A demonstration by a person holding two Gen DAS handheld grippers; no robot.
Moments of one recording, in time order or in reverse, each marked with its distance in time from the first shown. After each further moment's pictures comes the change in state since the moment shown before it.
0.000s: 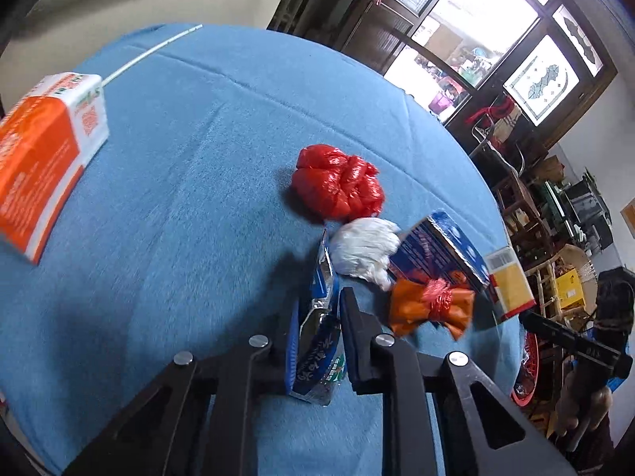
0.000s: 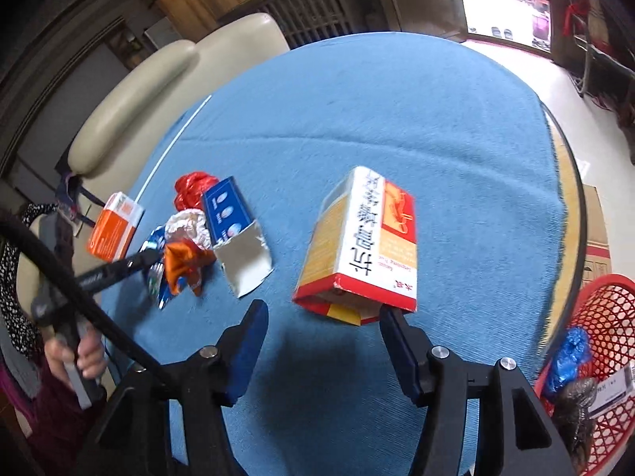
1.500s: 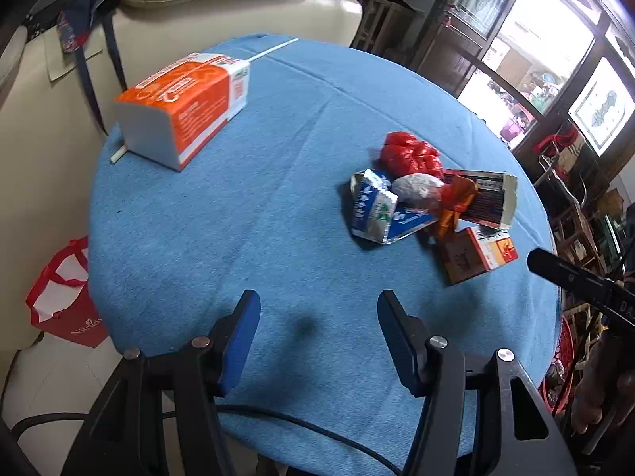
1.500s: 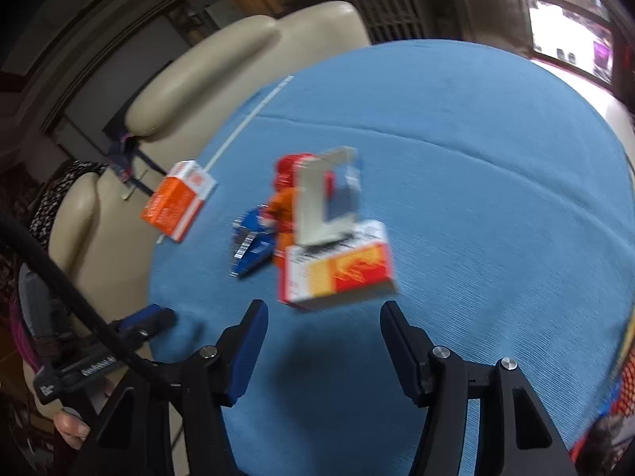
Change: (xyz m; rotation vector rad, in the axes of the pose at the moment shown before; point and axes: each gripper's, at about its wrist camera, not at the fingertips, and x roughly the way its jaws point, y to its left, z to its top) left arm -0.075 0.015 -0.068 -0.143 -0.060 0.275; right arm 0.019 0.115 0.001 -0.228 0.015 0.175
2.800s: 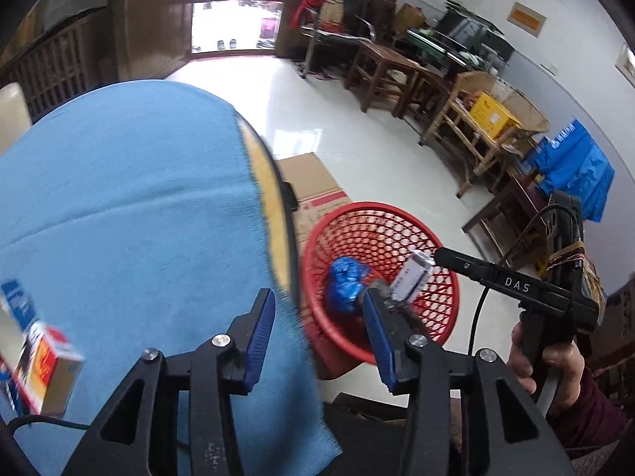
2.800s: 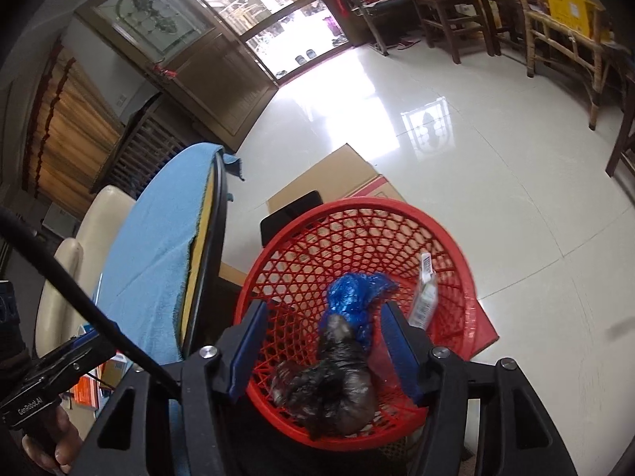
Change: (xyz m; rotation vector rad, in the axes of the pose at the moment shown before) left arm 0.019 -0.379 -0.052 0.782 0.192 -0.449; right arm -0.232 -0.282 -0.206 0.774 -0.347 -0.407
